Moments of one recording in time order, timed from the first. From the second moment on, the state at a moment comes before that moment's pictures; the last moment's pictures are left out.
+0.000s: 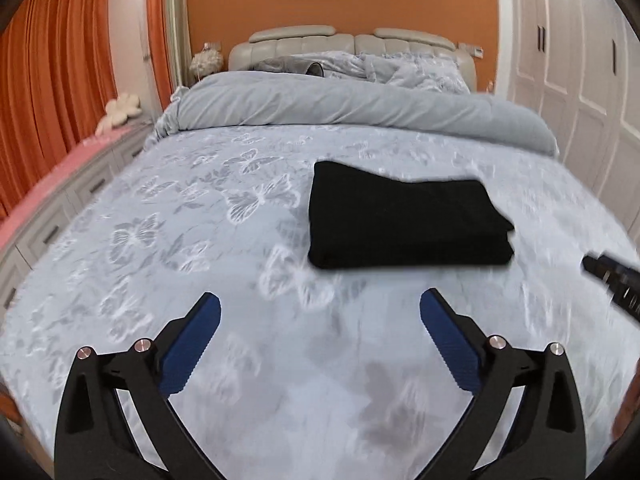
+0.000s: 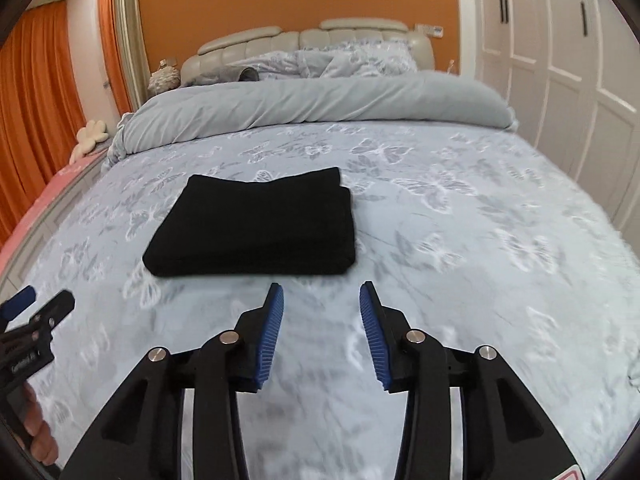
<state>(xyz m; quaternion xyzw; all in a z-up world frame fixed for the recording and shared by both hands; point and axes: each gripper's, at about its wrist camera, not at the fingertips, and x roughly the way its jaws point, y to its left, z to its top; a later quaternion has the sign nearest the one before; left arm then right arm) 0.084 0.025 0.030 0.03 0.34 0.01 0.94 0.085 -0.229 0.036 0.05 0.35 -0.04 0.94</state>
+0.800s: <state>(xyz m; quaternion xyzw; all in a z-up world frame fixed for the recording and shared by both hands) 0.013 0.012 -0.013 0.05 0.35 -0.01 0.93 0.001 -0.216 0.001 0.04 0.35 -0.05 0.93</state>
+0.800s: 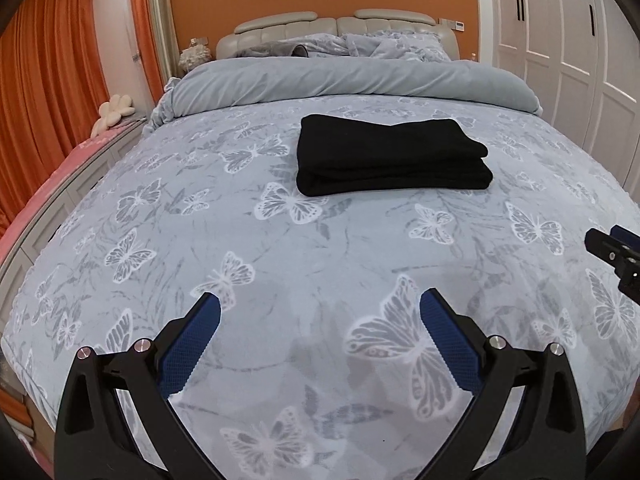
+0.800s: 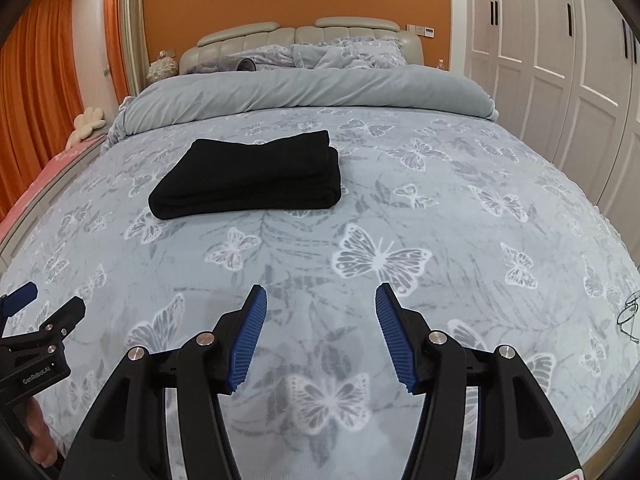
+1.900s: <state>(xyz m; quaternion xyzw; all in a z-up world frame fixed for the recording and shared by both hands) 0.011 0.007 0.000 0.03 0.33 -0.02 0.94 0.006 -0.199 0.001 0.04 0.35 -0.04 0.93</state>
